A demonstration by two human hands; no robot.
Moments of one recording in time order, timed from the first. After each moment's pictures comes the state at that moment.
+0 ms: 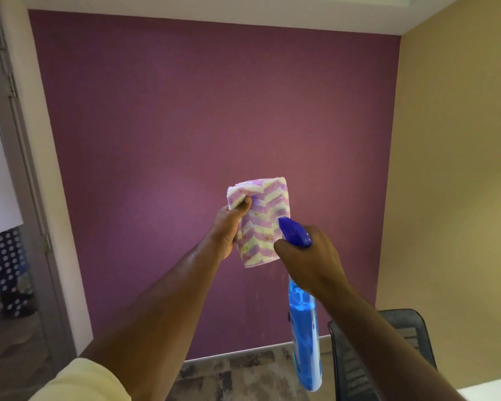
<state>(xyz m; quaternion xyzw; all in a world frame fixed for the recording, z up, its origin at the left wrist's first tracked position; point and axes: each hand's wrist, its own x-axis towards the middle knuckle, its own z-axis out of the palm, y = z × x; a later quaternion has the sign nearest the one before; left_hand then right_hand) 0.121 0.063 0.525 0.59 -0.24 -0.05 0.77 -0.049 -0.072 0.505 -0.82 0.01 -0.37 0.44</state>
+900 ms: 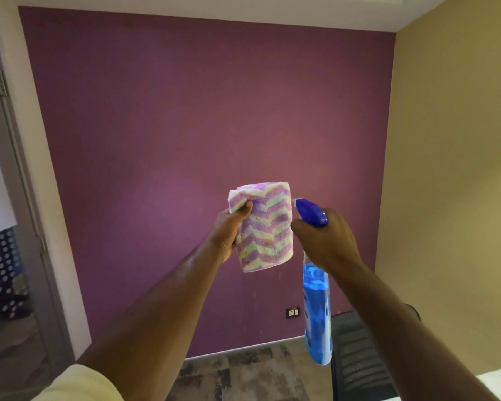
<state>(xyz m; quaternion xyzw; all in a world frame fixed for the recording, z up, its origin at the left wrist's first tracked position) 0.122 0.058 0.511 0.59 -0.27 -0.08 0.76 -0.043 -0.109 0.525 -0.81 0.04 -0.40 0.43</state>
